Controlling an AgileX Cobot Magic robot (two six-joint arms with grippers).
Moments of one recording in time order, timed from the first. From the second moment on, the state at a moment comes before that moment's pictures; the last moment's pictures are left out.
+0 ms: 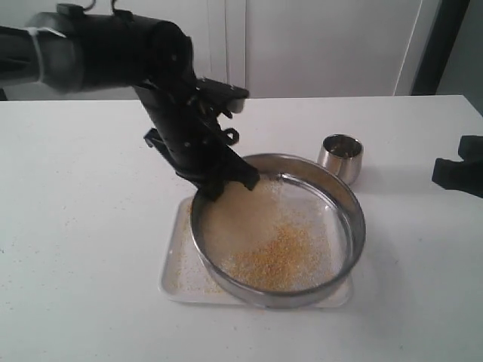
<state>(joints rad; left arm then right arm) -0.68 1.93 -1.61 -0.08 0.98 0.00 0.15 0.86 -0.46 0.00 0.03 0.09</state>
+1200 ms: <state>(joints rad) -0.62 1.78 -1.61 -0.04 1.21 0.03 0.15 0.86 -0.46 0.00 0.03 0.09</state>
